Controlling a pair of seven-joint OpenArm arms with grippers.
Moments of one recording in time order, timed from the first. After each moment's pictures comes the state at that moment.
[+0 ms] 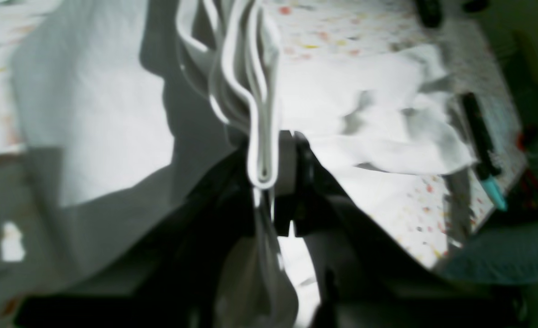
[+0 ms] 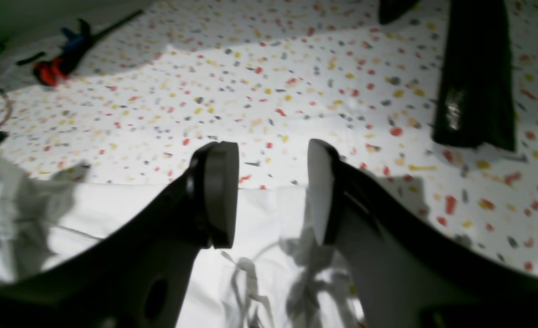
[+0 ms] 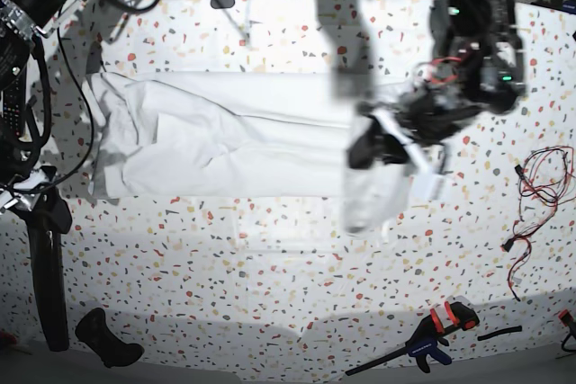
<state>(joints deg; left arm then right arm) 5.0 0.5 -4.6 103.3 -40.8 -28.1 58.5 8.4 21.0 42.1 105.8 50.0 34.8 -72.0</state>
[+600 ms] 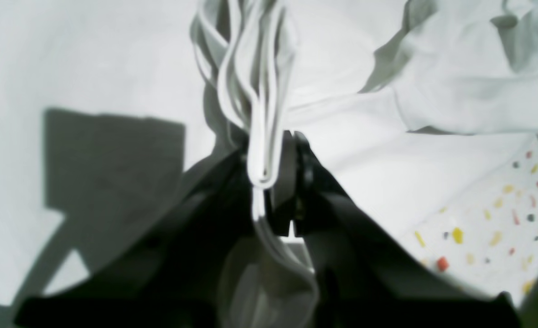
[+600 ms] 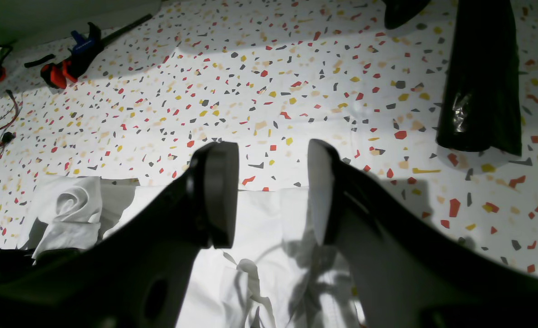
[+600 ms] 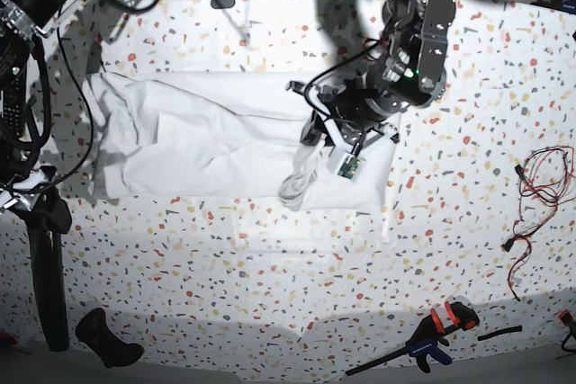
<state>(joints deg) 5.0 3.8 9.8 93.4 -14.6 -21.2 42.2 8.4 21.0 42.1 105.8 50.2 34.8 -72.0</state>
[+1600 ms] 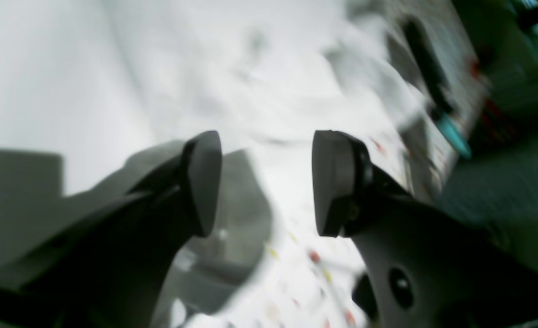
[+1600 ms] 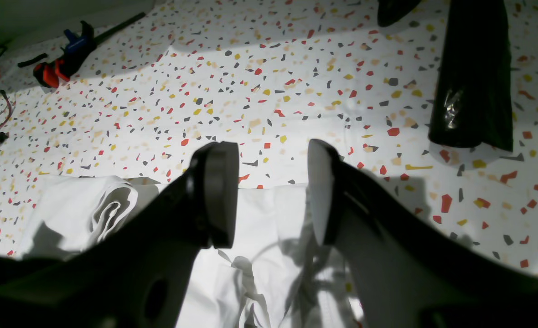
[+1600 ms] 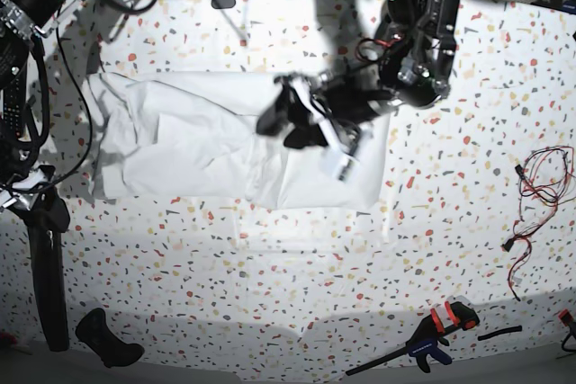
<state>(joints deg) 5.0 3.4 9.7 95.9 -34.0 -28.8 47.2 8.4 21.2 42.1 105.8 49.4 34.8 -72.0</state>
